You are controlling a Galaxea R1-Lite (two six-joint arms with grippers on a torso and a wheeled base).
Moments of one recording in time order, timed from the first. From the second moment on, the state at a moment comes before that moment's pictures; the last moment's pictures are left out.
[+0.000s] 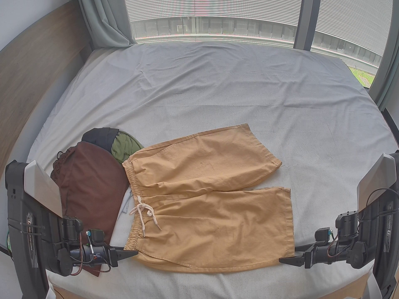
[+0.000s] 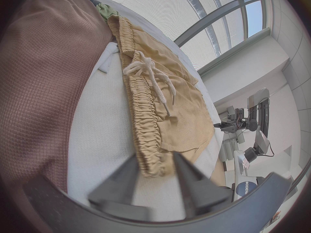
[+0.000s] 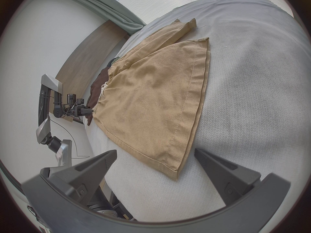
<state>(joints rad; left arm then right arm) 0.03 2.48 -0.13 -1.54 -0.81 -0.05 0.07 2.42 -0.02 -1.54 0.67 -0.01</state>
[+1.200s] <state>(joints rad) 0.05 2.49 -0.18 -1.55 -0.92 0.00 0.07 2.44 -0.02 -1.54 0.72 -0.01</state>
